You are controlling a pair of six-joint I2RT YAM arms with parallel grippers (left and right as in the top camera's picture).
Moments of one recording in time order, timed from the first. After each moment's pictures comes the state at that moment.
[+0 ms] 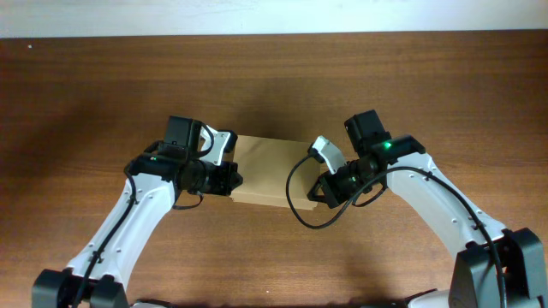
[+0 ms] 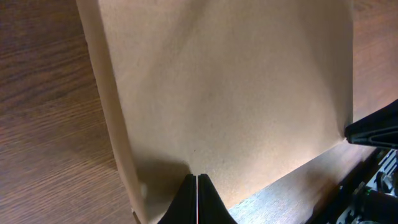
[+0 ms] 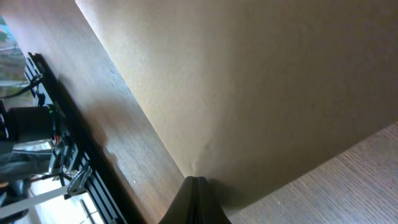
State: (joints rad) left arm -0.21 1.47 0.96 -0.69 0.53 -0.08; right arm 0.31 1.60 1.06 -0.86 -0.67 -0.19
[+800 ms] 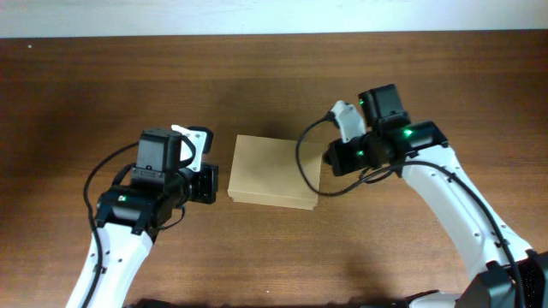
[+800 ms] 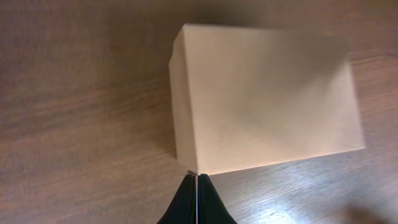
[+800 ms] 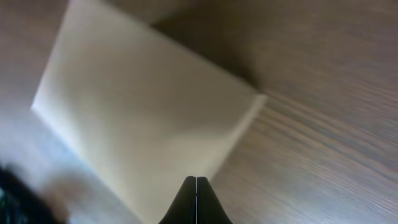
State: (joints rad) left arm -0.21 1.16 0.94 -0.77 0.24 -0.13; right arm 0.24 1.54 1.21 -0.84 -0.41 0.02
